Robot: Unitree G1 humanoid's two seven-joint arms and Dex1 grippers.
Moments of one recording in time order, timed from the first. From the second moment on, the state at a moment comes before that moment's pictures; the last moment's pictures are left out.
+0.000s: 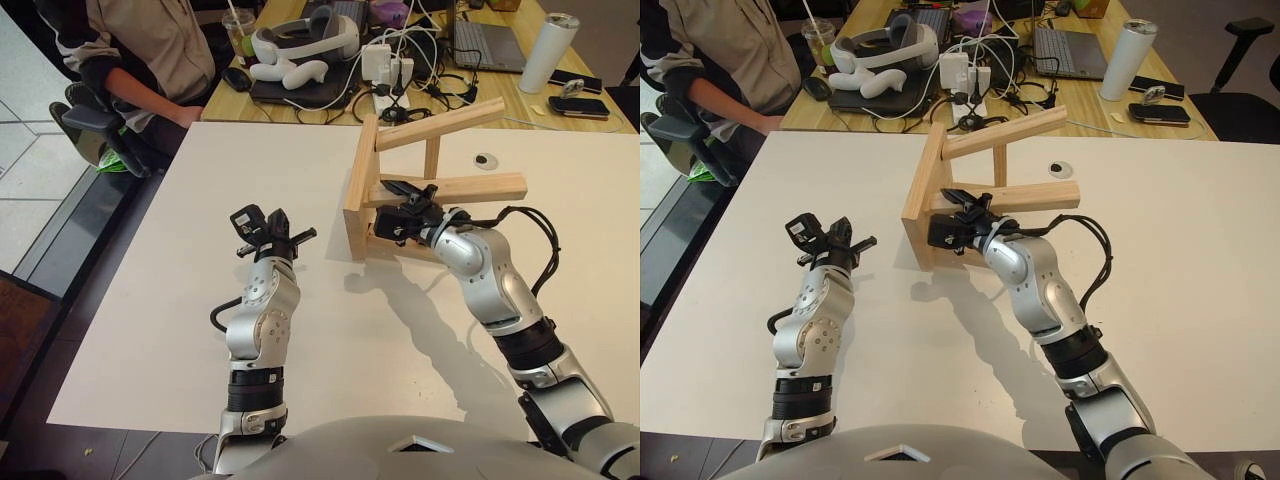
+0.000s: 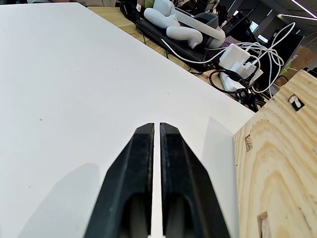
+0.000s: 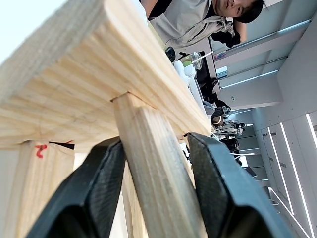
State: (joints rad) left arm -0.06 -0.06 0.05 -0.18 -0.44 0.38 0.32; right arm -0.35 -0.28 0.40 -0.13 -0.72 0.14 0.57
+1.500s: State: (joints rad) left arm -0.14 -0.06 0.08 -0.33 -0.35 0.41 0.34; right arm -0.39 0.03 0.08 -0.33 -0.26 0.58 0.32
